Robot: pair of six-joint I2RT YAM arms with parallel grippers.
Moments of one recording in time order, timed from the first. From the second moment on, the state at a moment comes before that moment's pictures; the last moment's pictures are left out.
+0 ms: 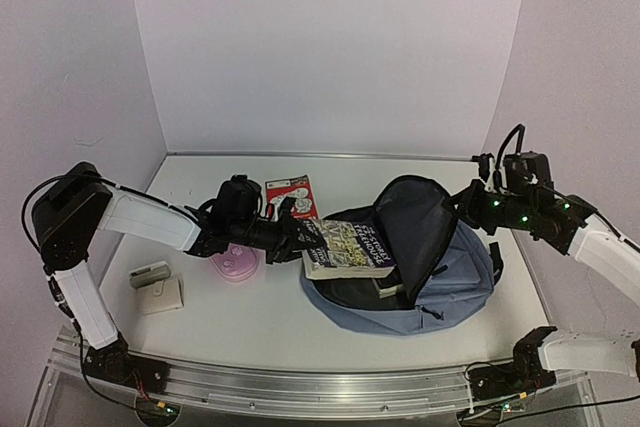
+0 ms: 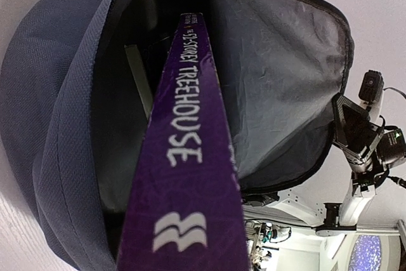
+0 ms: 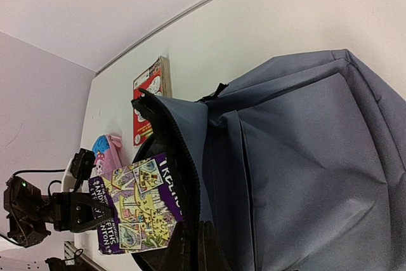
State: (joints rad) left arm -0.79 1.75 0.90 0.40 0.63 -1.21; right arm 0.43 0.98 0.84 -0.42 -0.13 0.75
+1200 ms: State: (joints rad) left arm -0.96 2.09 1.32 0.25 0.48 -1.08; right arm 0.43 1.00 0.84 -0.33 -0.21 0.77
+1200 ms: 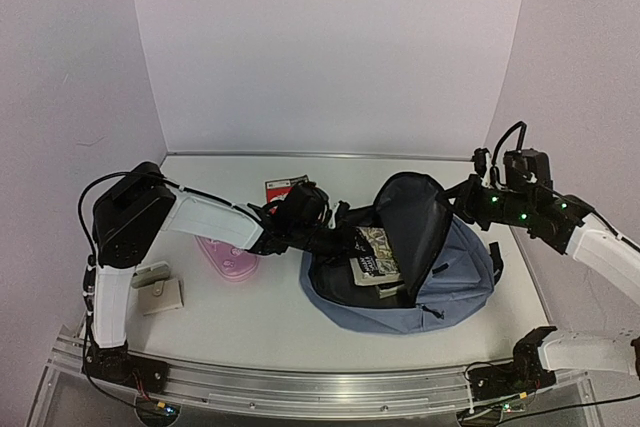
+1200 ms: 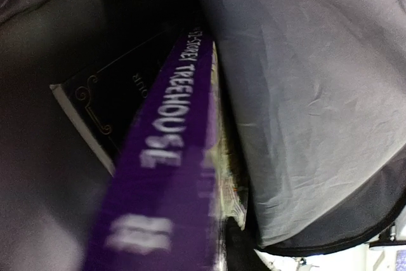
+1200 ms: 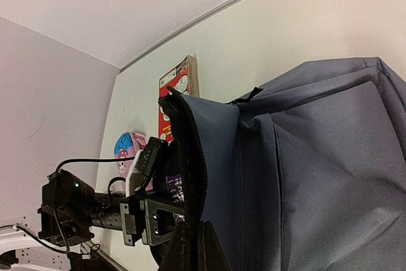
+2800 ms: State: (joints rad) left arm -1.04 2.24 1.63 -0.13 0.37 -0.90; right arm 0.43 0.99 0.81 -0.31 -0.20 0.76
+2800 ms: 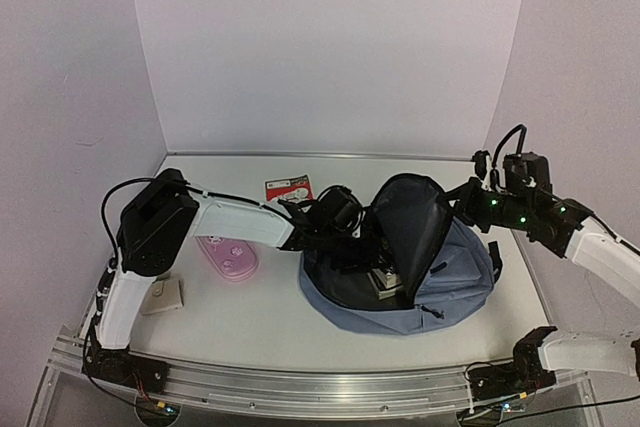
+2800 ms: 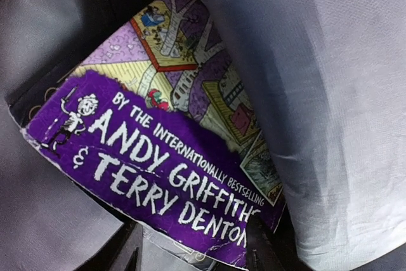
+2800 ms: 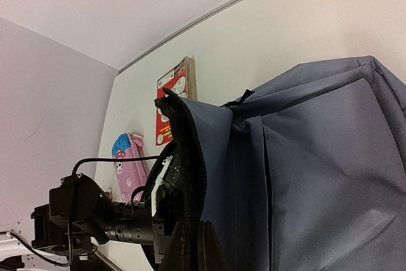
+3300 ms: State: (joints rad) left arm -0.98 1.85 1.34 -0.13 0.31 -0.81; right arm 0.43 1.05 0.65 -0.28 0.06 0.78
